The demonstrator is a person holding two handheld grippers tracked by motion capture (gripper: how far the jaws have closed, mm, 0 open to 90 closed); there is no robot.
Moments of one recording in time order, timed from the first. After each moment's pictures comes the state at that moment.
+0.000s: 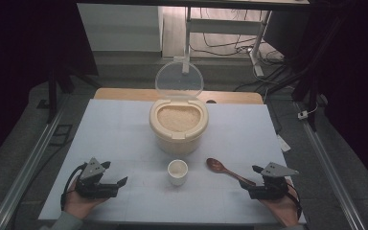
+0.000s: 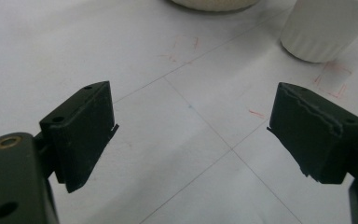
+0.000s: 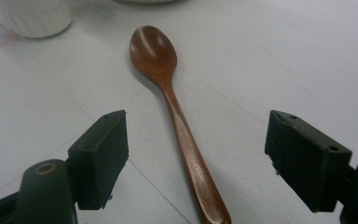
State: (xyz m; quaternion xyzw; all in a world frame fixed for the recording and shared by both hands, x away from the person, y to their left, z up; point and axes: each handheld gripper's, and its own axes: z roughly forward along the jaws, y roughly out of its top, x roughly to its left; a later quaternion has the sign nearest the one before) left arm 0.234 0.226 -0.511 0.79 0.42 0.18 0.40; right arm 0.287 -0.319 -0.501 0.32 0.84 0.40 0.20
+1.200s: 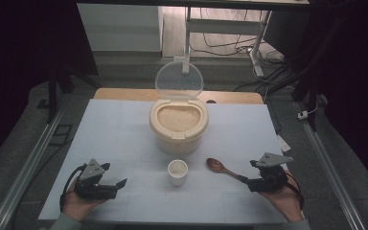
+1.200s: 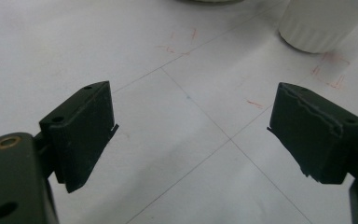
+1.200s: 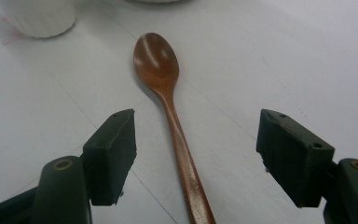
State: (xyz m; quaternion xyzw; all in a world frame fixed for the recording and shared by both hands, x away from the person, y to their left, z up) left arm 0.231 0.228 -0.513 0.80 0.42 0.18 0.40; right arm 0.301 -0.301 -0.462 0.30 0.88 0.34 0.17
